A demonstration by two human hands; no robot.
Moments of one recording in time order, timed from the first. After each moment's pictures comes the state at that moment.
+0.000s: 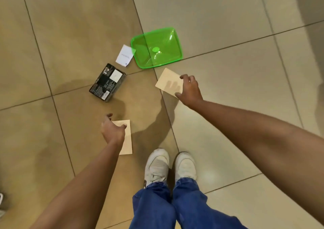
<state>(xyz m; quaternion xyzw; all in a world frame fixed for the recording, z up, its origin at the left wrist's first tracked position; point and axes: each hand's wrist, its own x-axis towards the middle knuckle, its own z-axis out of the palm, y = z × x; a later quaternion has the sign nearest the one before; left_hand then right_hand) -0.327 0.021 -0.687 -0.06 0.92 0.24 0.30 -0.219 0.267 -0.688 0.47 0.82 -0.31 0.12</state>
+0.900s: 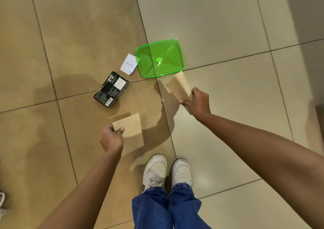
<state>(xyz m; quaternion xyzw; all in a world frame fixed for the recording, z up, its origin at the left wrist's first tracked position) -0.333 0.036 -0.633 -0.15 0.91 0.25 0.31 -0.214 0.279 -0.640 0.52 0.79 -0.32 0.07</state>
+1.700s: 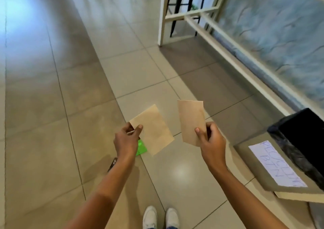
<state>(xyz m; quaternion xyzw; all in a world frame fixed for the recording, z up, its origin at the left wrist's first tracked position) -0.329 0.185 -0.074 0.10 0.77 0.54 0.32 -0.126 0.276 -0.063 0.56 0.67 -0.37 -0.32</state>
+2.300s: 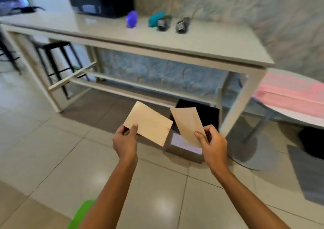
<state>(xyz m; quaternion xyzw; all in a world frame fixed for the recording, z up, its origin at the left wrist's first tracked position) -0.030 0.261 0.111 0.30 0.59 0.57 0.48 0.186 0.187 0.107 0.69 0.51 -0.12 -0.50</state>
